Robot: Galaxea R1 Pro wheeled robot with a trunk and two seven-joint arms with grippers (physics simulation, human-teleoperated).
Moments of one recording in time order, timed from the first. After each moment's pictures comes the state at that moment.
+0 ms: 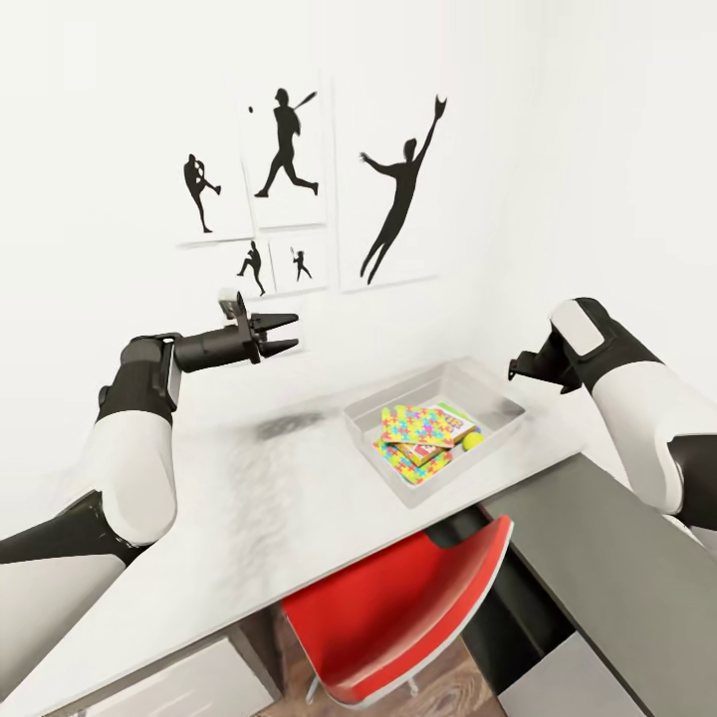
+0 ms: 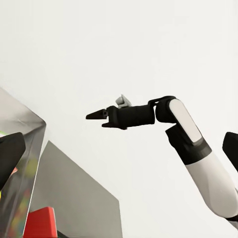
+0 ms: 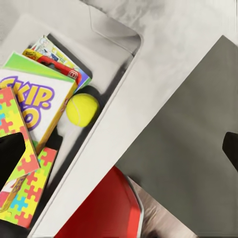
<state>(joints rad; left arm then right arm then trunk) -1.29 -0.04 0.62 -0.73 -0.48 1.01 -1.56 -1.49 -0.20 0.13 -0.40 -0.77 1.04 -0.65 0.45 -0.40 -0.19</state>
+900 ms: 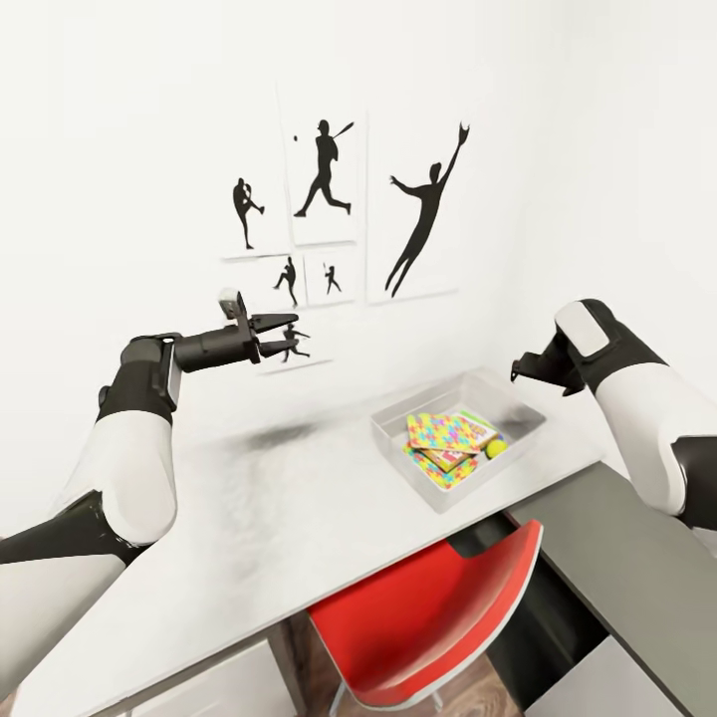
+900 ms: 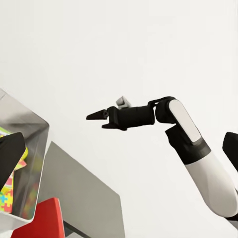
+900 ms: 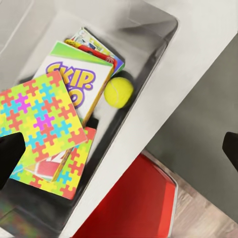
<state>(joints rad) -1.29 -0.04 0.61 -0.73 -0.48 1.01 -1.56 -1.48 -0.21 0.10 -0.40 -0.77 1.04 -0.65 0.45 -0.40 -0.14</state>
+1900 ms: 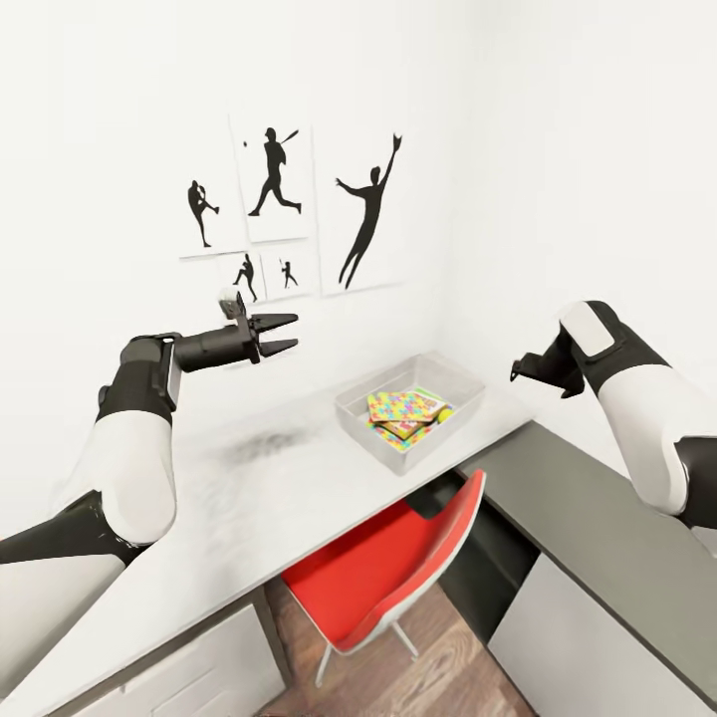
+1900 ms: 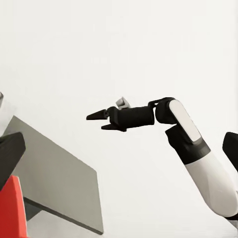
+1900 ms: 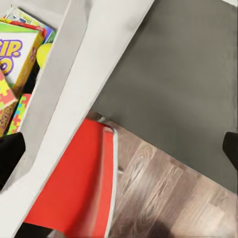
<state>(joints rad) -1.29 -0.04 0.61 -0.74 -0.48 1.01 -1.56 -1.48 -0.22 0.05 -0.40 -0.77 1.04 -0.65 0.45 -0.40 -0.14</state>
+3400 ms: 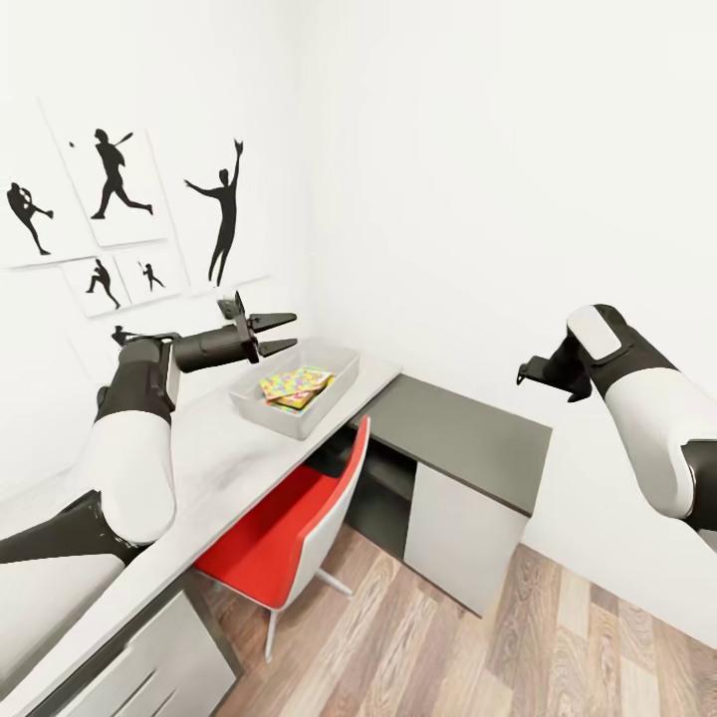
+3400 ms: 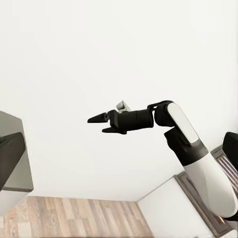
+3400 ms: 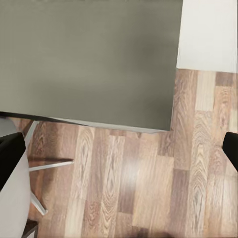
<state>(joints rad) -1.29 -0.04 0.62 -0.74 -0.48 1.01 -1.56 -1.47 -0.24 0.05 -0.40 -0.77 1.04 -0.65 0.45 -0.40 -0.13</state>
